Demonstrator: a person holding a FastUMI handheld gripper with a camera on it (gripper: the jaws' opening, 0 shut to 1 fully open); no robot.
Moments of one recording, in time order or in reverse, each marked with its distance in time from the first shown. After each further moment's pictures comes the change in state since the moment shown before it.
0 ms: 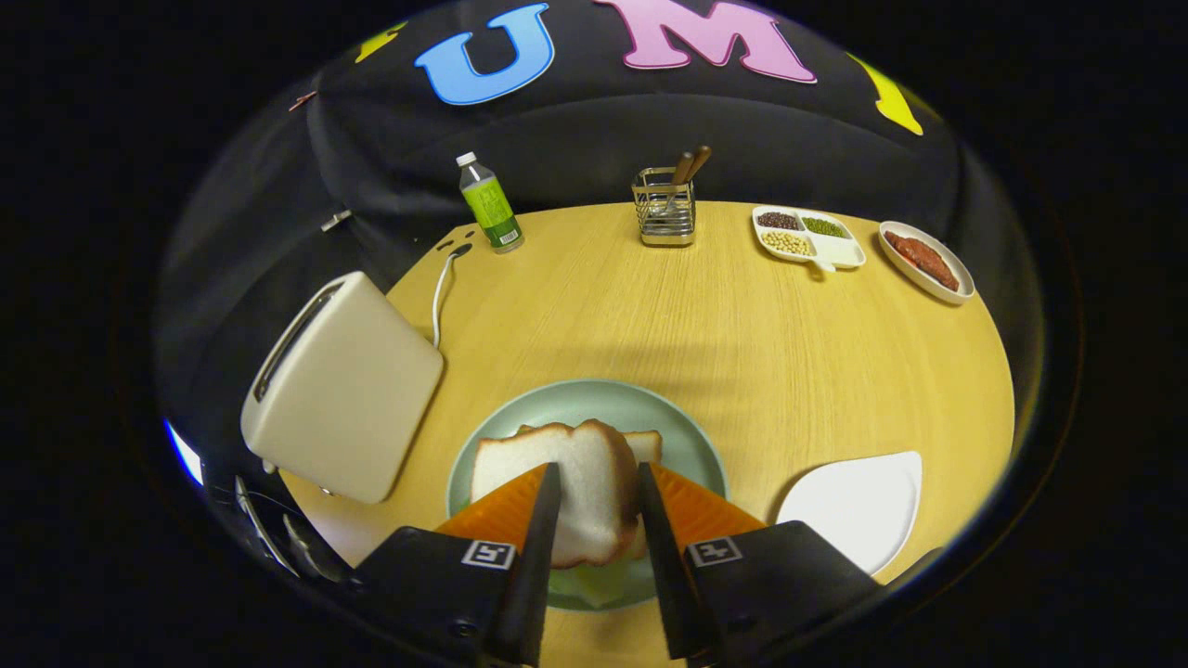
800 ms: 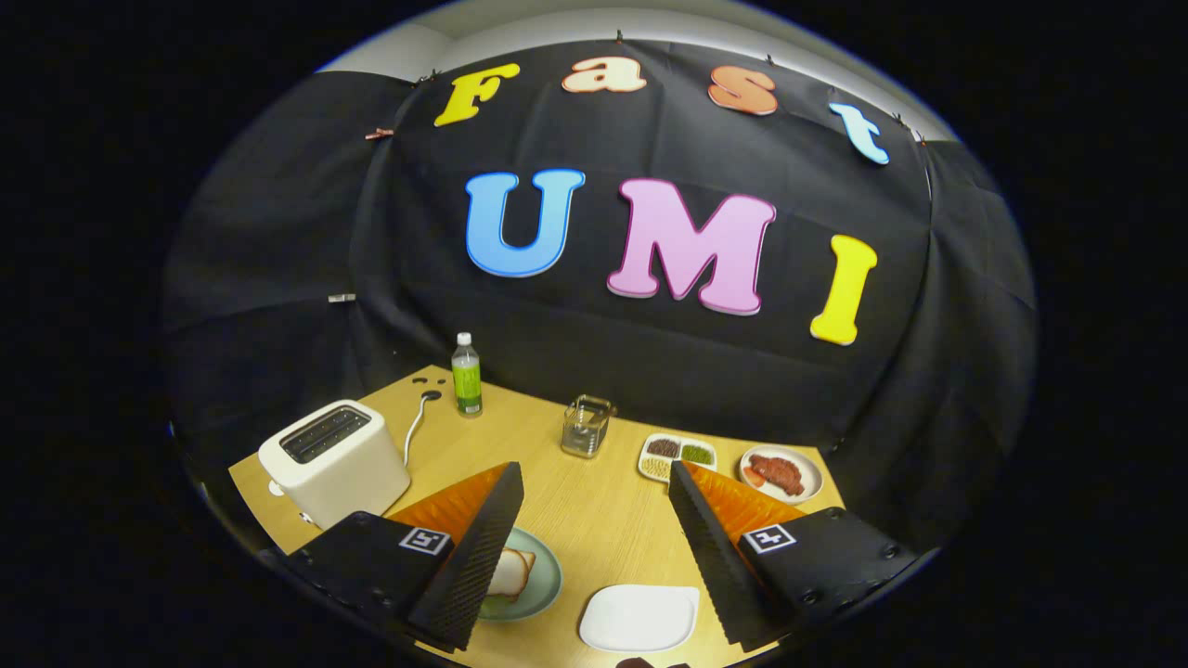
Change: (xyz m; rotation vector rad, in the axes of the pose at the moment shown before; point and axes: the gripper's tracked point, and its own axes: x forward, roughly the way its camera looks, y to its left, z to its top) arm -0.215 -0.034 0.166 -0.250 -0.616 -0.183
